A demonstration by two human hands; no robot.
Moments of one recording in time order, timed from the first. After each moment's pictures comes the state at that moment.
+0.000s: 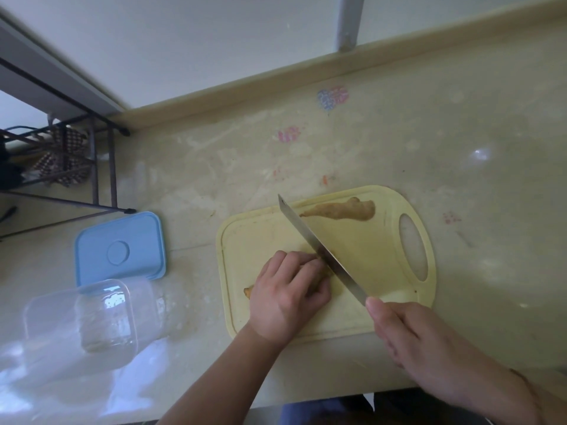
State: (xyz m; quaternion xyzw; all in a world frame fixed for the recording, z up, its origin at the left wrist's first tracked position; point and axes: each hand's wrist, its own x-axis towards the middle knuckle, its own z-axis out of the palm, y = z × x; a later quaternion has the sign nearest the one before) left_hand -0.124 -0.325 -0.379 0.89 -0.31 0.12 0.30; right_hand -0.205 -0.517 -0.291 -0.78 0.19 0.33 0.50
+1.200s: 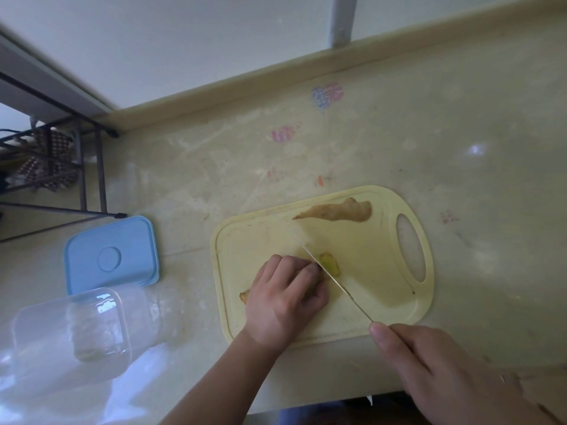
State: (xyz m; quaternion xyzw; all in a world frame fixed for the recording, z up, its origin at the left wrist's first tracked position) left_hand -0.124 -0.324 -0.379 0.90 -0.31 0.12 0.30; right_hand -0.212 -0.510 -0.258 -0.80 0.24 0.34 0.43
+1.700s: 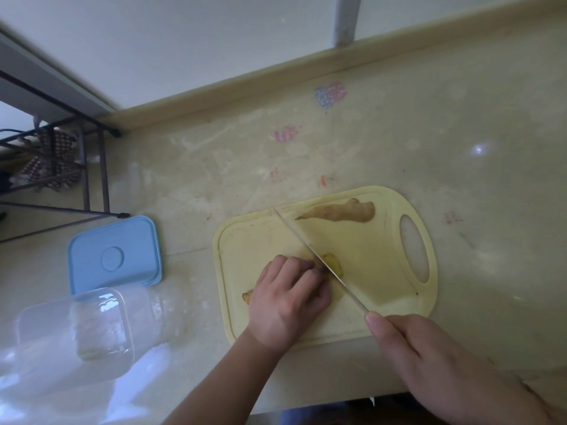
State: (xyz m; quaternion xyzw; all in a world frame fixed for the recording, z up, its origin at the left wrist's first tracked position) left_hand -0.123 -0.324 -0.382 0.88 -0.32 0.12 0.32; right_hand -0.199 -0.511 -0.267 -0.79 0.23 0.37 0.44
